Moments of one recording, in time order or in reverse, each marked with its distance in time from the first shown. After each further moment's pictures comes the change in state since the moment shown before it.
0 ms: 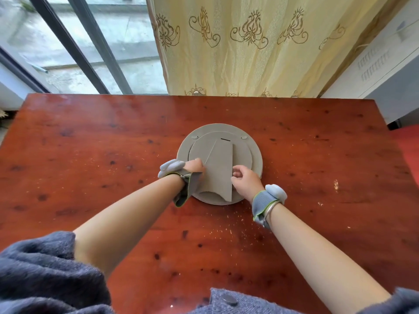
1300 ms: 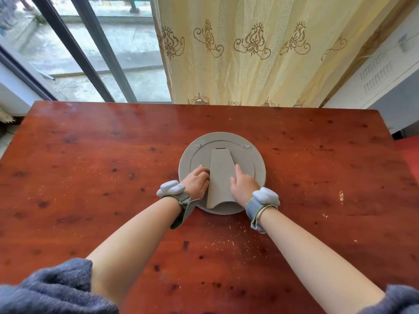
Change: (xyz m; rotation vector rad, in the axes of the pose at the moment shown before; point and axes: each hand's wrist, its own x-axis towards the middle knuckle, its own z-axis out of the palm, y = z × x) left_hand 0.008 -0.032 0.026 -0.038 0.112 0.418; right_hand 0.014 -0.010 0.008 -0.524 0.031 -0.043
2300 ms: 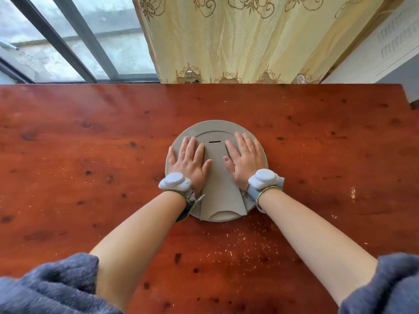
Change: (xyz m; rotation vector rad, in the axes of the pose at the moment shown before) left_hand 0.048 0.008 0.001 0.358 0.117 -0.202; right_hand 0.069 0.021 0.000 -0.398 0.141 -0.265
